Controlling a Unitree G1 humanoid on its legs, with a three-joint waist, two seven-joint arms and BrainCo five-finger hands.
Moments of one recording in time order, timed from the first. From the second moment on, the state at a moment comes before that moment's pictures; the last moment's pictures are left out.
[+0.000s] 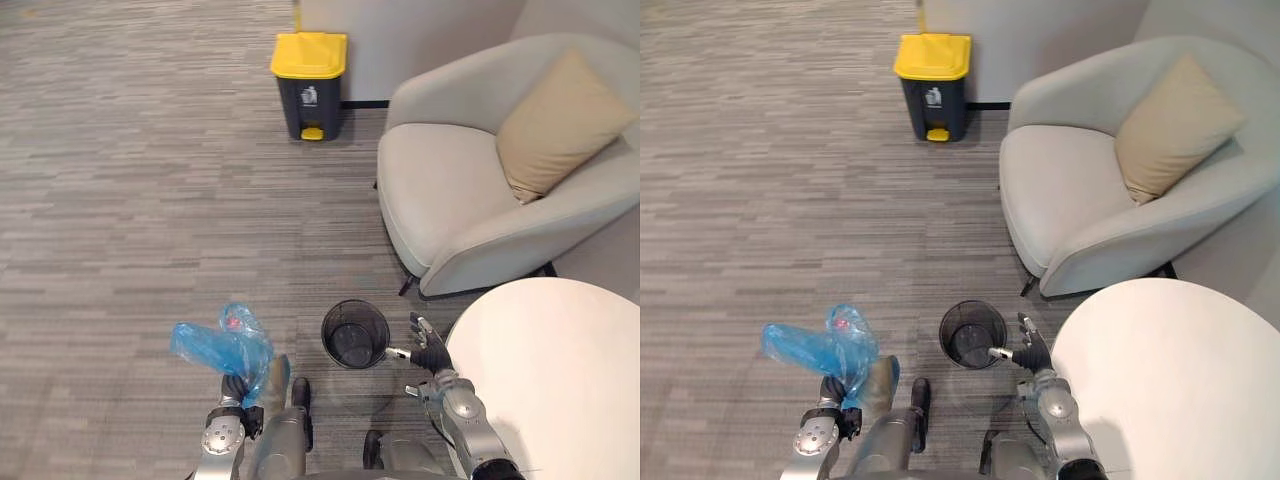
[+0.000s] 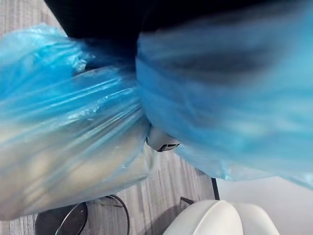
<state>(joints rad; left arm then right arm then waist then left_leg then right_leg) 0.20 0.05 0.05 0.45 0.12 -0.17 0.11 0.05 -0.11 0.05 0.52 -0.03 -0.20 -0.03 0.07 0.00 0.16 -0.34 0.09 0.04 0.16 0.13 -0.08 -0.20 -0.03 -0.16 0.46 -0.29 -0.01</state>
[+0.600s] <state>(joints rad) 0.15 0.12 0.01 0.52 0.12 -0.17 0.11 0.04 -0.08 0.00 0.61 -0.03 -0.18 -0.06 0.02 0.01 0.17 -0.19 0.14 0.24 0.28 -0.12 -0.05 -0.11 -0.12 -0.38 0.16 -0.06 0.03</state>
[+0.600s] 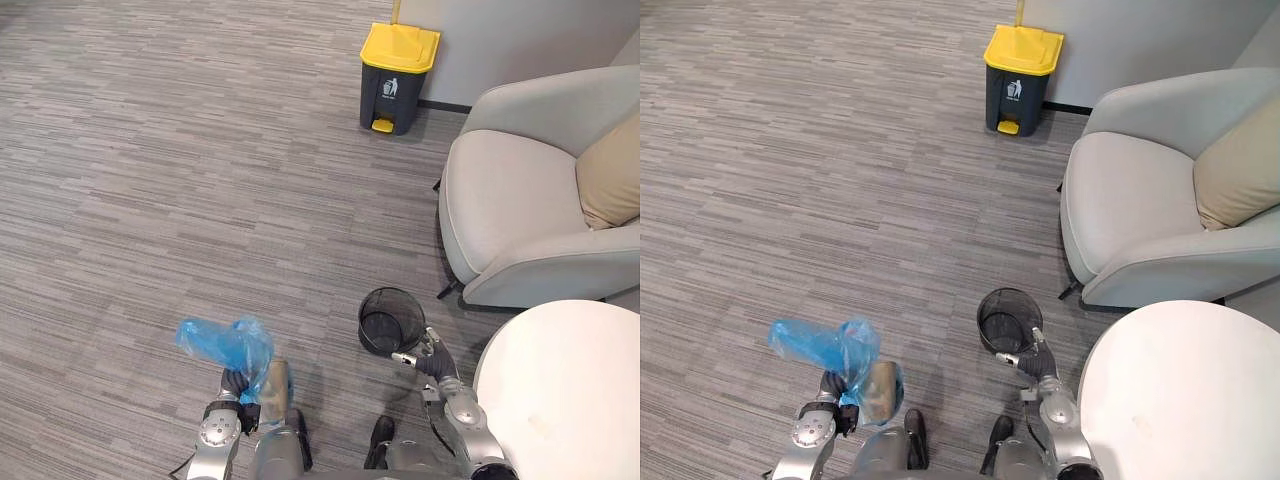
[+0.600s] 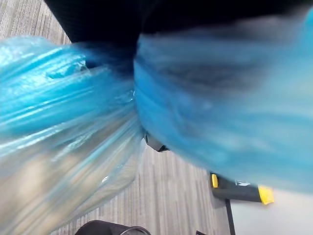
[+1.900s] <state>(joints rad) 0.19 0.04 0.08 0.37 0.09 -0.14 0.09 0.13 -0.05 -0.12 0.52 0.00 -0.13 -0.09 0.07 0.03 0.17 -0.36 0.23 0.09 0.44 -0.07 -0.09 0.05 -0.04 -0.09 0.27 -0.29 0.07</state>
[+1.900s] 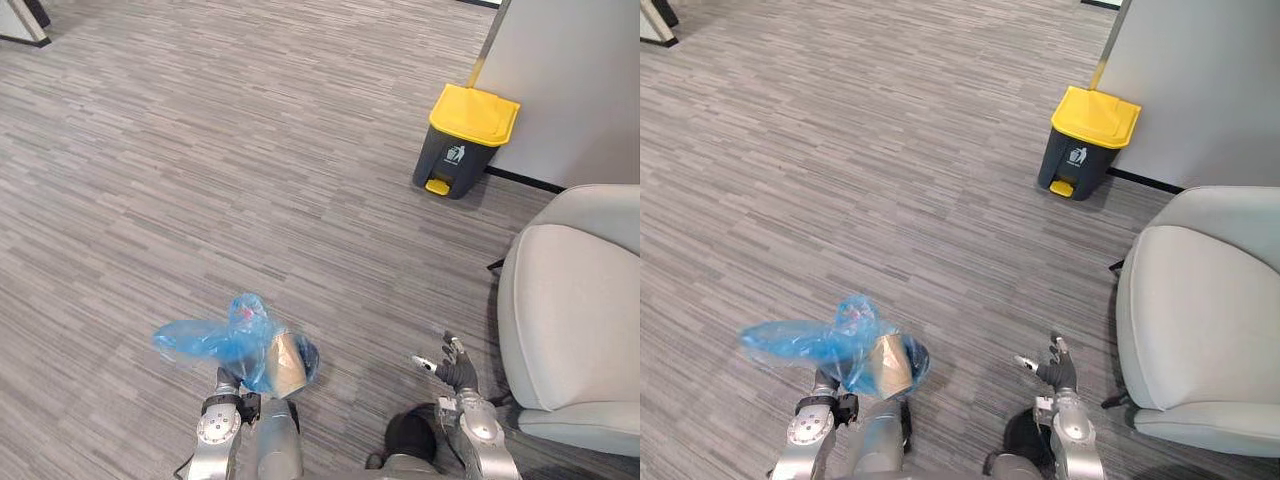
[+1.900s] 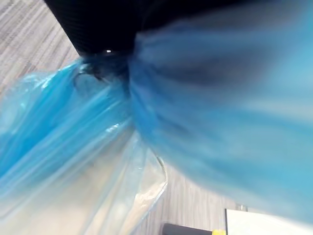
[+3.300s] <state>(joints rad) 0.21 0.10 0.08 0.50 0.08 -0.13 0.07 0.06 -0.06 -0.15 0.71 -0.01 -0.11 -0.08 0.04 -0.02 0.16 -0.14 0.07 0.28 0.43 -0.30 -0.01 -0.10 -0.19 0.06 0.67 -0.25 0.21</state>
